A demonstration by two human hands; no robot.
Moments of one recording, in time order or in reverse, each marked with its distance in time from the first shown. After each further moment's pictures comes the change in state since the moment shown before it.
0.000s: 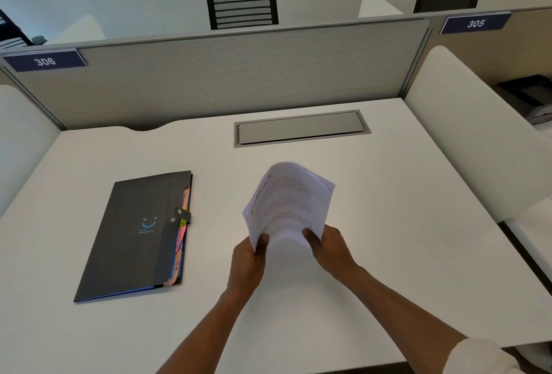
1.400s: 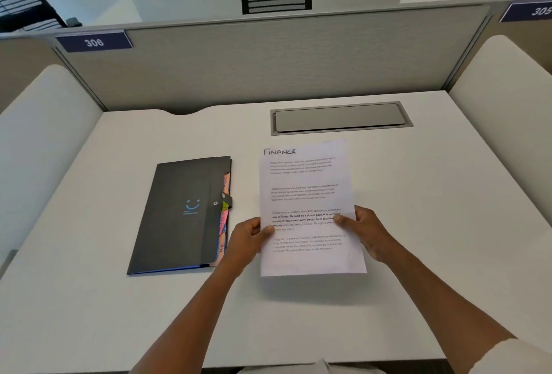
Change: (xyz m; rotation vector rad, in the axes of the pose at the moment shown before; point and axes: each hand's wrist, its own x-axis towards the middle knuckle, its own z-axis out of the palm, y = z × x) left_hand 0.031 -0.034 -0.104 -0.217 -0.229 -0.228; right_hand 0.025 -0.023 0.014 0.650 -0.188 0.301
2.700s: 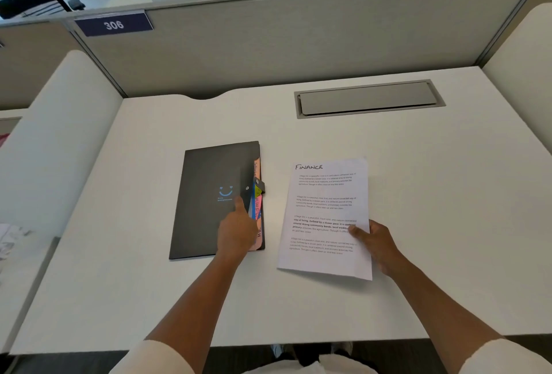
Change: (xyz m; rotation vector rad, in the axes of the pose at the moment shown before) left_hand 0.012 -0.024 -0.098 0.907 0.230 -0.171; right_hand -0.008 0.072 0.068 0.010 0.229 0.161
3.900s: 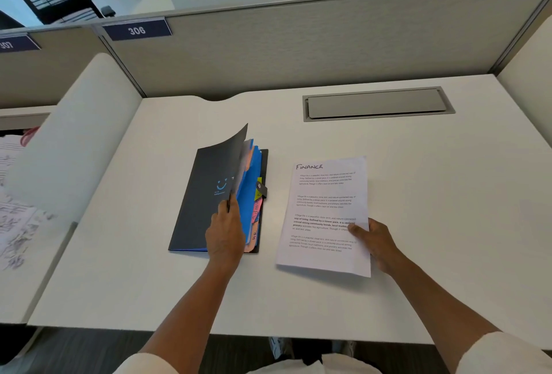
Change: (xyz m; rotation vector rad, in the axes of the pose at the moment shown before) left_hand -0.048 -0.004 -0.012 0.238 0.338 0.103; right_hand 0.007 -0.007 -0.011 0.016 -0.074 0.018
